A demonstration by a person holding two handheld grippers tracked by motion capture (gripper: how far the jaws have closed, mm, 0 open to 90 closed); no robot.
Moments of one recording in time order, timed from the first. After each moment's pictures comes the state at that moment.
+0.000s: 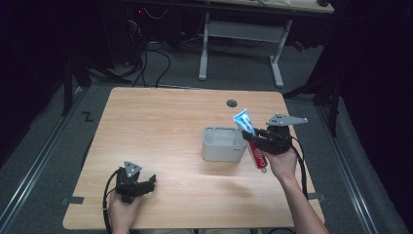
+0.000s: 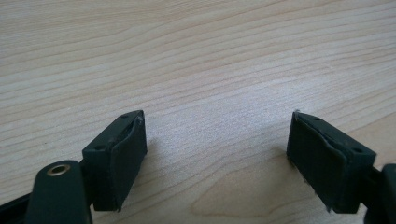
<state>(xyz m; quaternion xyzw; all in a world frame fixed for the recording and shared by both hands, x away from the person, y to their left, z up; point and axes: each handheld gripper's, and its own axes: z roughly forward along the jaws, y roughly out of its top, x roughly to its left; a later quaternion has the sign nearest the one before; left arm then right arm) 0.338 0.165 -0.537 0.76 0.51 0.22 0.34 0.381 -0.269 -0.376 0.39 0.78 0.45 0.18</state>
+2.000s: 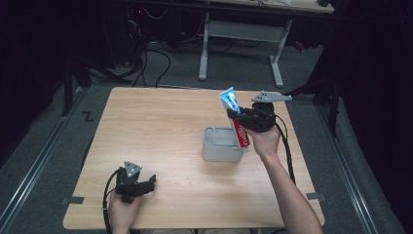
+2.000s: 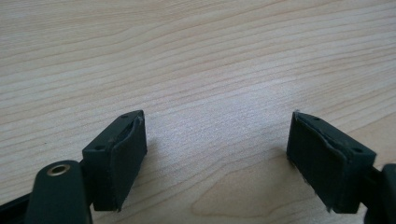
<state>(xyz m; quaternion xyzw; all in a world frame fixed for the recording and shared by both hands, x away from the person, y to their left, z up) 0.338 0.165 -0.537 0.76 0.51 0.22 0.34 0.432 -0.232 -0.351 0.38 0.76 0.49 0.18</state>
